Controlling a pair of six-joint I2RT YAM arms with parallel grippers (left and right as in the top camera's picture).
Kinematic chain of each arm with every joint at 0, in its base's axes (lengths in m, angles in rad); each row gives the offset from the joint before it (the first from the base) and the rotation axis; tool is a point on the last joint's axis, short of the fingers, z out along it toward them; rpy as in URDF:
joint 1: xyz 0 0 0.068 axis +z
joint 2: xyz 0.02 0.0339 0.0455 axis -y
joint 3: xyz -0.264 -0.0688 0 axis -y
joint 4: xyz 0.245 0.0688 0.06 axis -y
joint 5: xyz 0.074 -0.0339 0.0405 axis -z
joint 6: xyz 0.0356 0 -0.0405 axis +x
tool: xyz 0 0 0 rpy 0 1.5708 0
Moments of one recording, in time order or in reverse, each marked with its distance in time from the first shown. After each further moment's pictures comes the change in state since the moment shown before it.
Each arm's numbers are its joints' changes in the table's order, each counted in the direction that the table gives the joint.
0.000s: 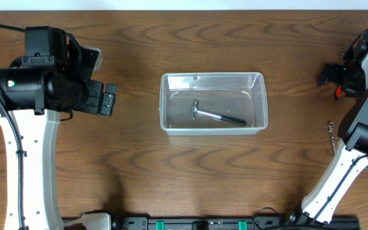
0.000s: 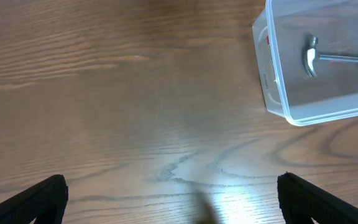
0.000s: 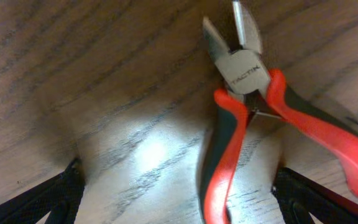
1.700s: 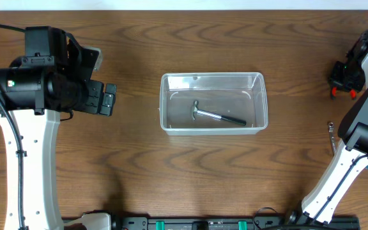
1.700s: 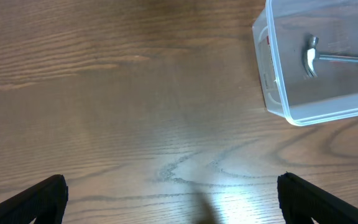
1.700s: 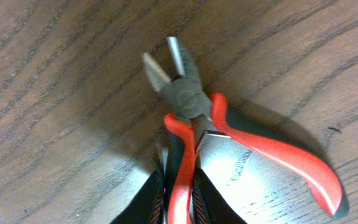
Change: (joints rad) left arm 0.000 0.000 0.000 0.000 0.000 0.000; right arm 0.000 -0.001 0.000 0.044 0.018 0.092
